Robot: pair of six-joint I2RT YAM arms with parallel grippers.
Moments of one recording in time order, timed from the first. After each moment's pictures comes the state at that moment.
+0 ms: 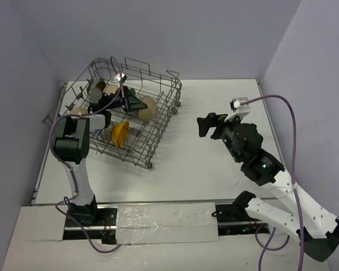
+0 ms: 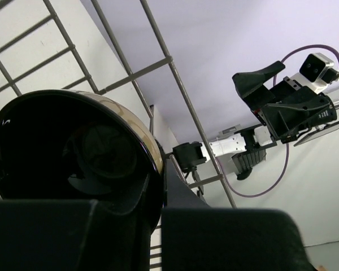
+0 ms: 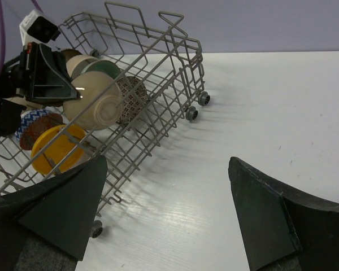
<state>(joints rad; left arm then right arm) -0.12 2.04 1.20 1.21 1.32 -1.46 0.69 0.75 0.89 -0.25 0.40 0.30</state>
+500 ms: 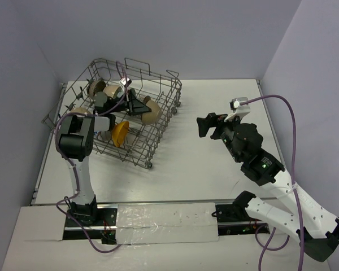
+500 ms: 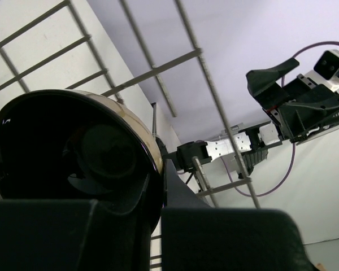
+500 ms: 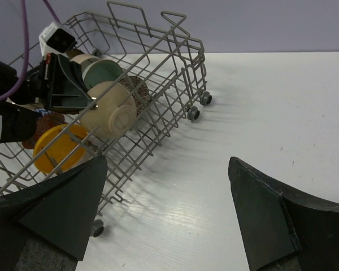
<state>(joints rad) -0.15 2.10 1.18 1.27 1.31 -1.46 0.69 0.75 0.89 -0.25 0.39 0.30</state>
